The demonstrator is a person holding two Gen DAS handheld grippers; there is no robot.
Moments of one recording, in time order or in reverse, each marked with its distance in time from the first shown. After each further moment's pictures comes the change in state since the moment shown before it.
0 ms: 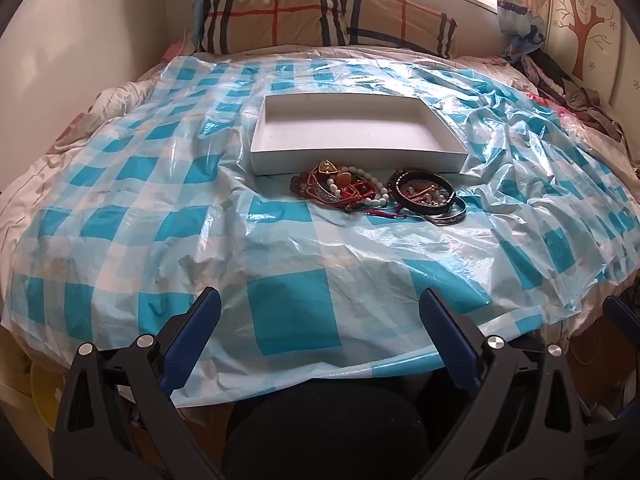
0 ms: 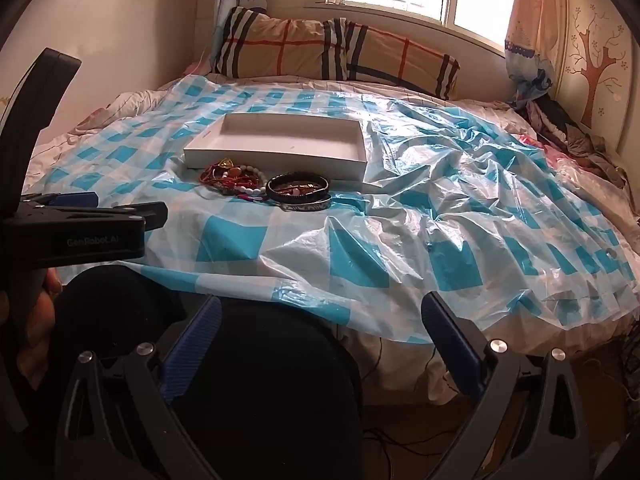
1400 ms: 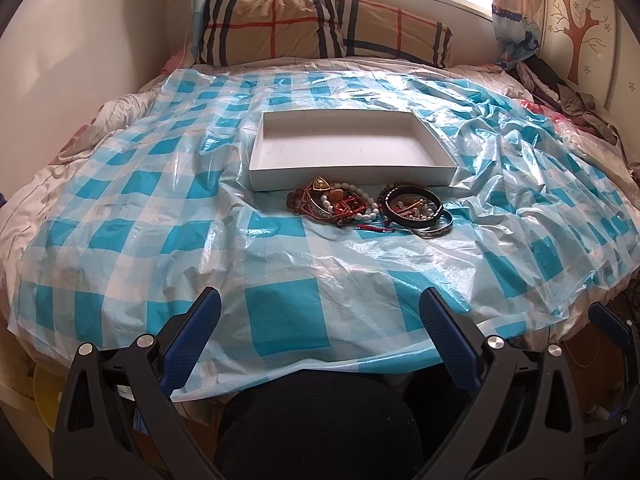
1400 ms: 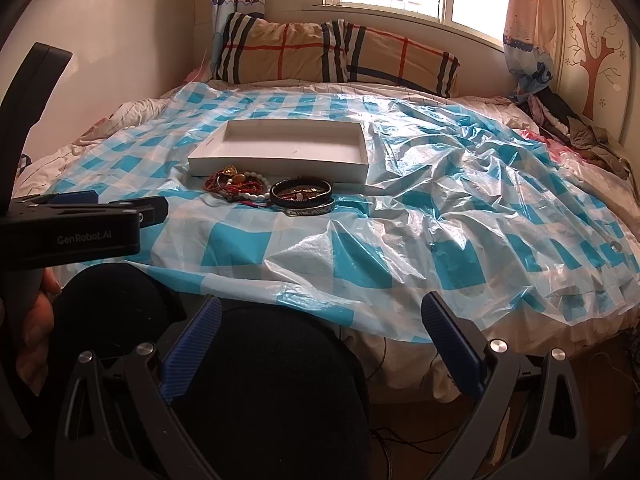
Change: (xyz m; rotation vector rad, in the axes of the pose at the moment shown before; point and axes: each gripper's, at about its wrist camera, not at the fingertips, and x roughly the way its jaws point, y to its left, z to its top) left arm -0.023 -0.011 0.006 0.004 -0.039 -0.006; right arm -0.007 0.002 0.004 0.008 0.027 0.019
